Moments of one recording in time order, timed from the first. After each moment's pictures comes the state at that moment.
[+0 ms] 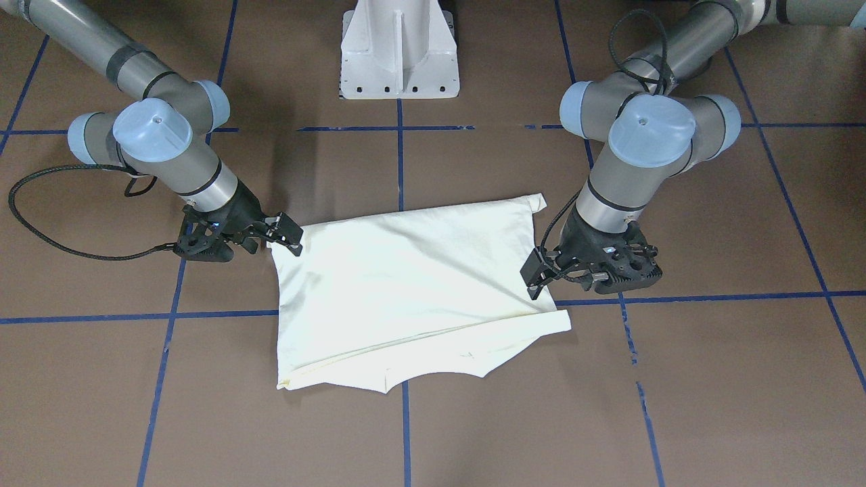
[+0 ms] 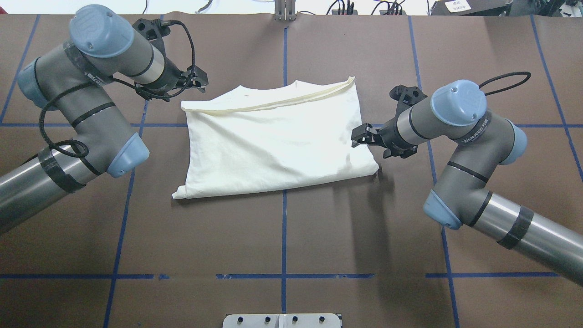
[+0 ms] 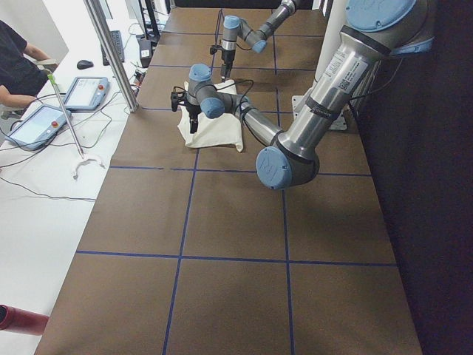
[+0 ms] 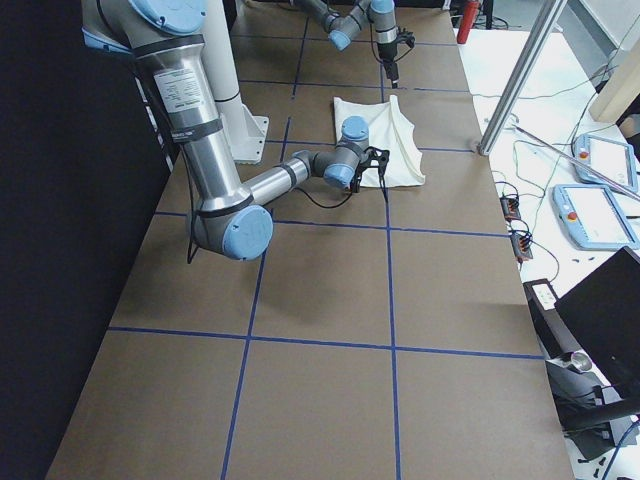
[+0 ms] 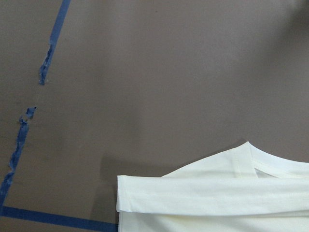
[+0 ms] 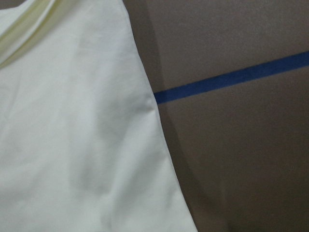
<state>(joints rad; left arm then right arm) -0.83 -2.16 -1.53 -1.91 -1.96 -1.24 0.68 -1.19 1.56 -0.95 2.02 1.43</state>
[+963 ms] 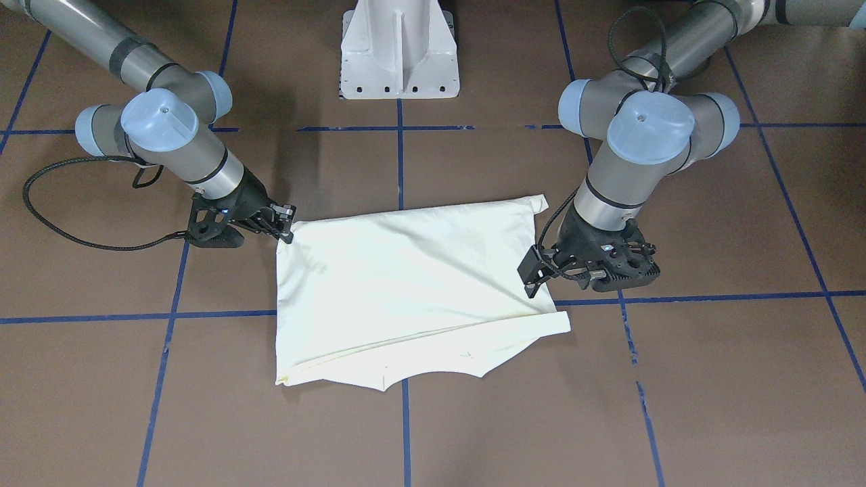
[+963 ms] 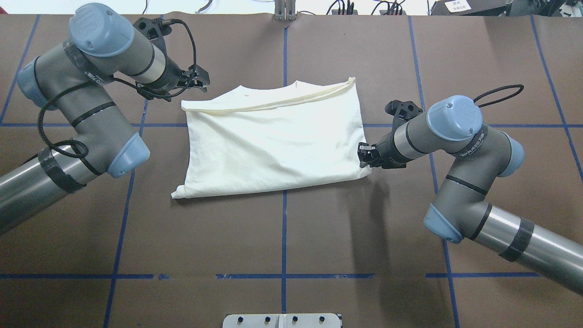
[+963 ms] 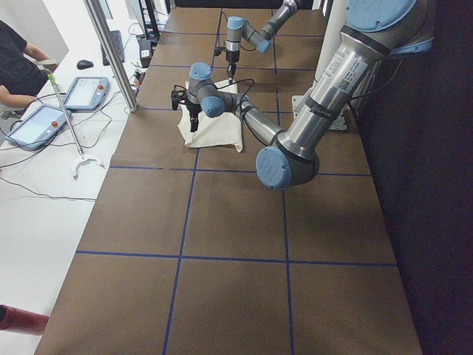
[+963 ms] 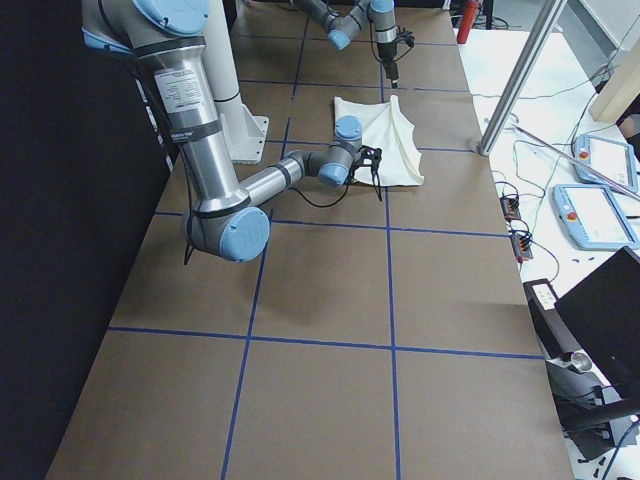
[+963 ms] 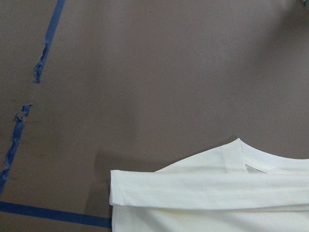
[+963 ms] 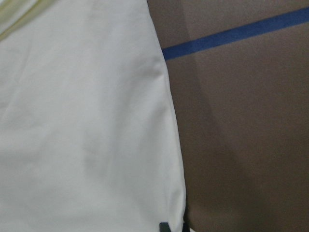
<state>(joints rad) -0.83 -2.17 -1.53 -1.91 -1.96 -1.24 0.66 -1.23 1.63 -0.95 2.06 1.42</state>
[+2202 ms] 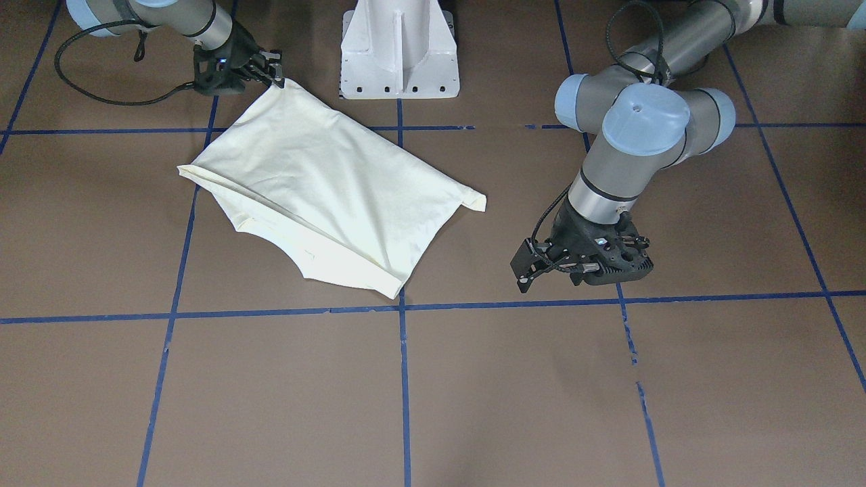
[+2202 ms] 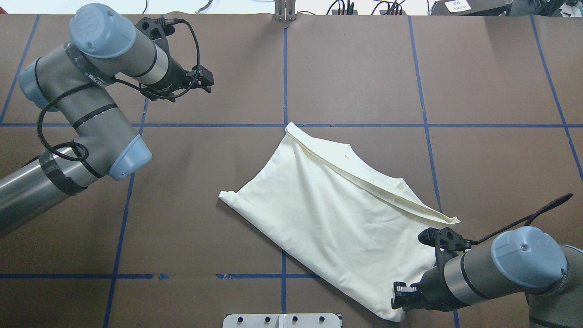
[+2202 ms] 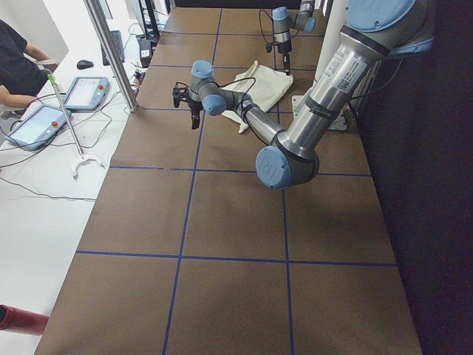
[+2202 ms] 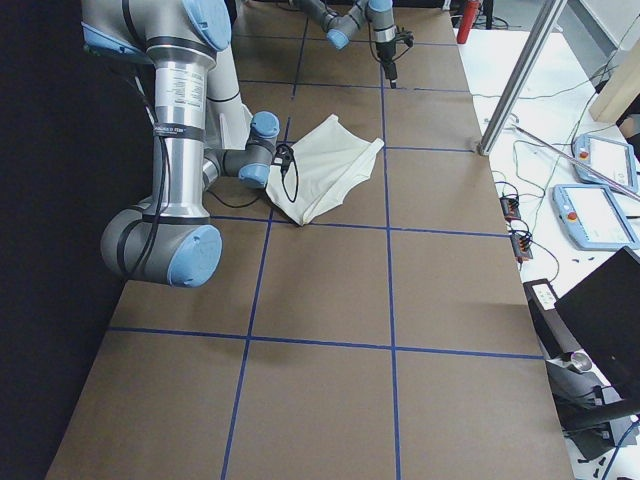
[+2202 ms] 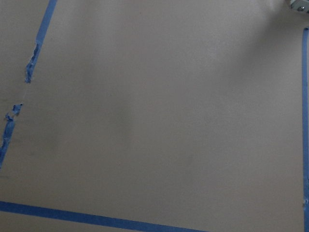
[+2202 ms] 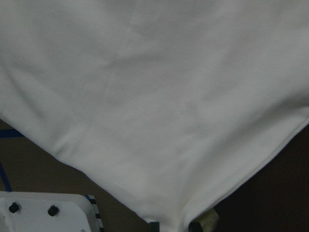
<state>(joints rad) -0.81 -2.16 -1.56 -1.92 -1.96 -1.26 0.25 -1.66 2.11 -0.94 2.01 1.64</state>
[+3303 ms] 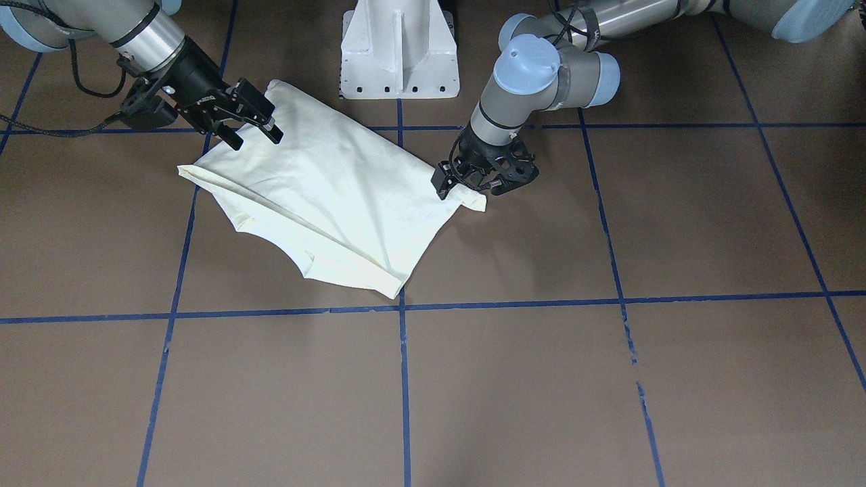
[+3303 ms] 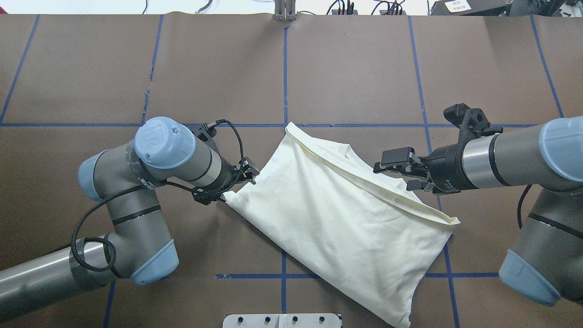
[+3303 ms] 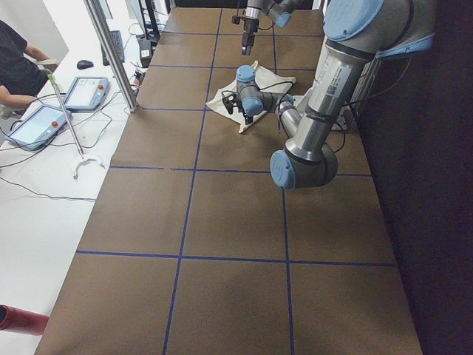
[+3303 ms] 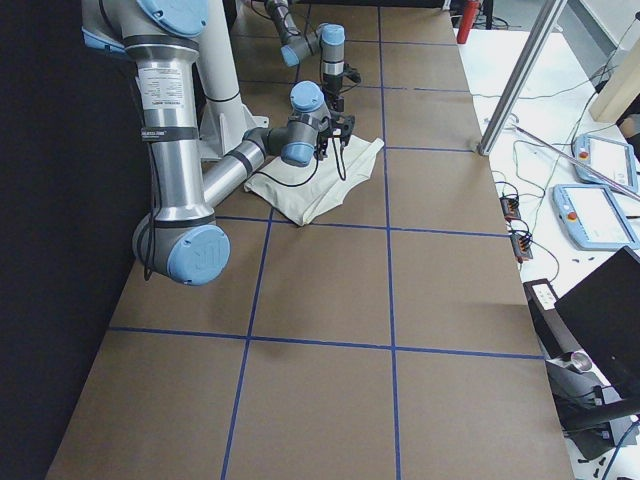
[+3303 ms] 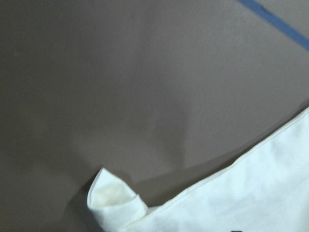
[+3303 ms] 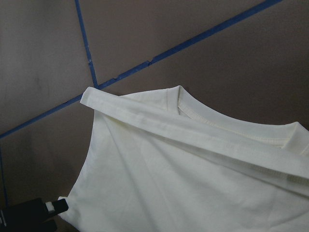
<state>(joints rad) -0.48 -2.10 -1.69 -1.91 -1.94 -1.81 0.65 -1.47 2.08 -0.95 1.99 1.63</state>
